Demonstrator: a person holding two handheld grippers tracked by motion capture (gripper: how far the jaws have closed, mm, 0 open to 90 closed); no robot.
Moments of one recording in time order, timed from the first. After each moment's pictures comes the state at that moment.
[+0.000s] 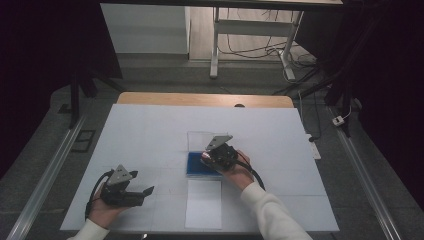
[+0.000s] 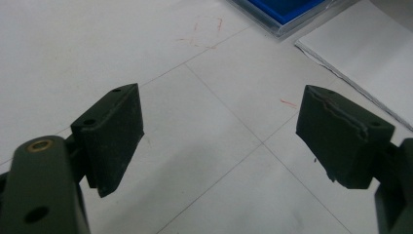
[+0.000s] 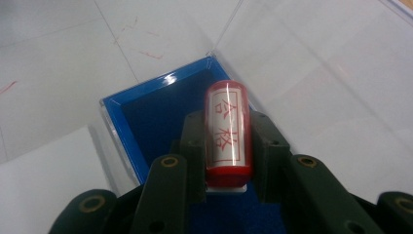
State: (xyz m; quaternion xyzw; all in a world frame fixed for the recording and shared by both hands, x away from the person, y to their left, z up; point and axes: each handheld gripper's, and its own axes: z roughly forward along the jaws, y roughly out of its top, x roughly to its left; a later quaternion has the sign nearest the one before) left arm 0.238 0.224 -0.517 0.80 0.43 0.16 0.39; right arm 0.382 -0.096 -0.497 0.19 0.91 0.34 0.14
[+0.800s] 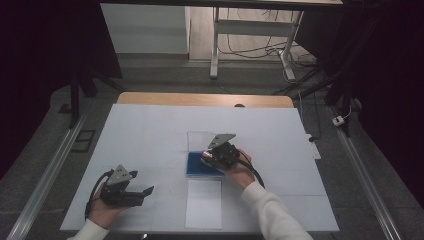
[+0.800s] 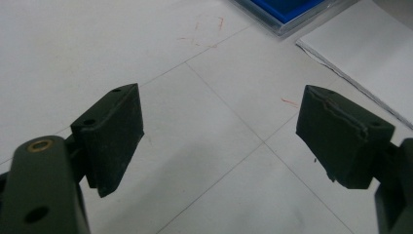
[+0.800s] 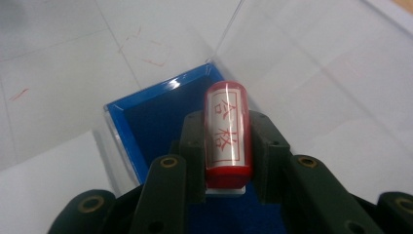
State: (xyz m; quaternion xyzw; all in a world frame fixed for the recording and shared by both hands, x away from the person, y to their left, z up) left arm 0.239 0.224 -0.518 0.80 0.43 0.16 0.39; right arm 0.385 -0.101 -0.493 0.19 0.90 0.36 0.14
